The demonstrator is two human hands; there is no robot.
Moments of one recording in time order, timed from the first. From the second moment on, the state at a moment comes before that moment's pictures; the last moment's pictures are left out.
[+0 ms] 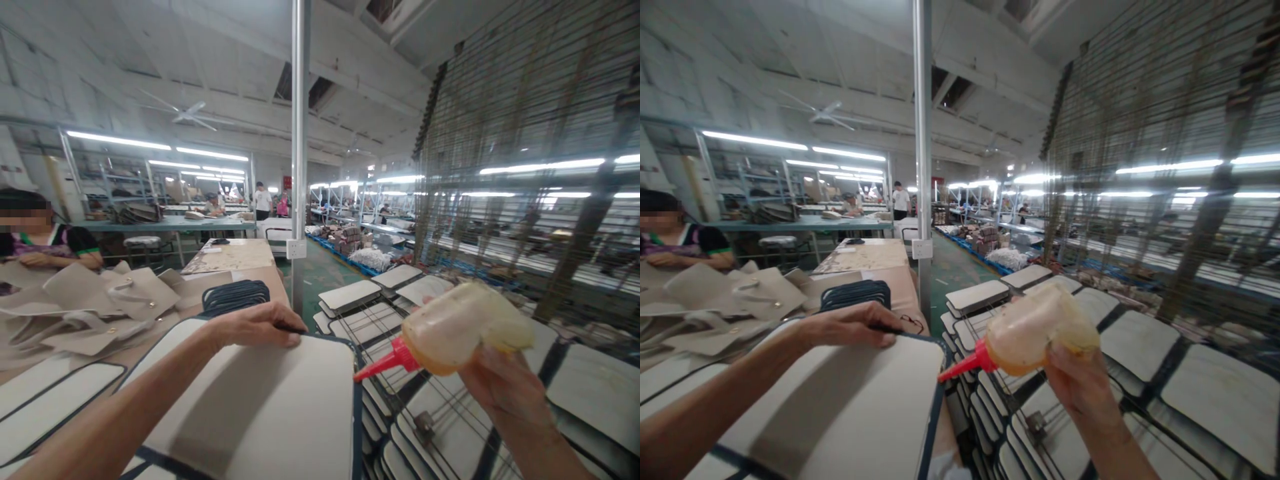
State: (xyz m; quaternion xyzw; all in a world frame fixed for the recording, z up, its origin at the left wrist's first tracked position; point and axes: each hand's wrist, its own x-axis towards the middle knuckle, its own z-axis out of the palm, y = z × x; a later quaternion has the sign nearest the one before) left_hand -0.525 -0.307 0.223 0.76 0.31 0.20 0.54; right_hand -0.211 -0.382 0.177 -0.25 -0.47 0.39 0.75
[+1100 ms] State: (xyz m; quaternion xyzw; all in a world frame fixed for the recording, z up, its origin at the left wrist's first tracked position) left_hand -0.606 -0.315 0.184 0.61 0.45 0.26 0.60; right_hand -0.270 -0.365 0.163 -0.24 -0.43 0.51 0.70
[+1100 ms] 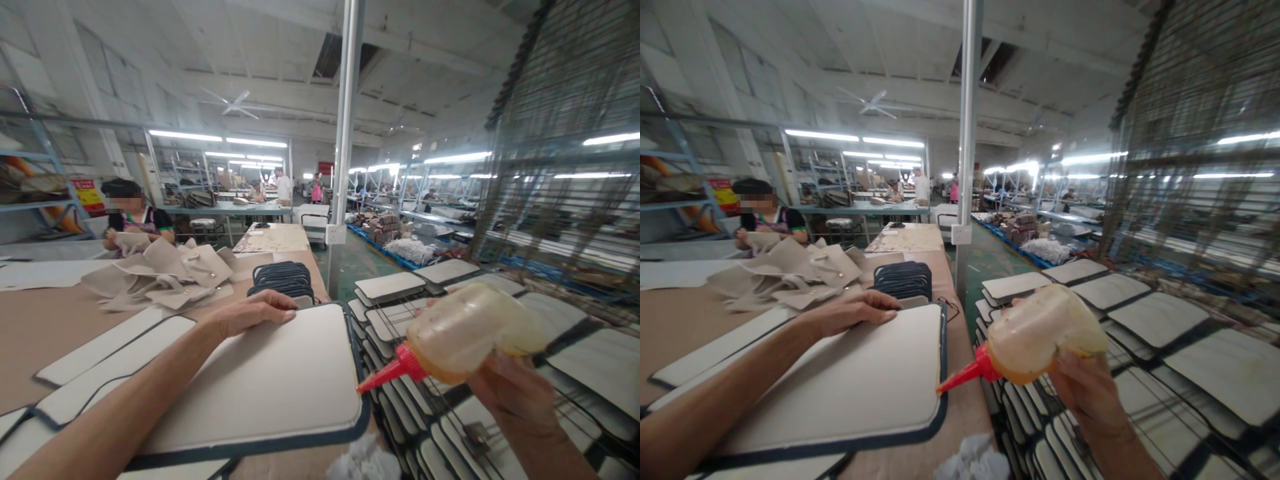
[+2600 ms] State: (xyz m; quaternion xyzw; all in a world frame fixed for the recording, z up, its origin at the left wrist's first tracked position) left_hand -0.570 -0.309 0.134 0.42 0.42 0.49 0.64; right_hand -0.281 -0.347 0.138 -0.27 -0.32 0.35 0.84
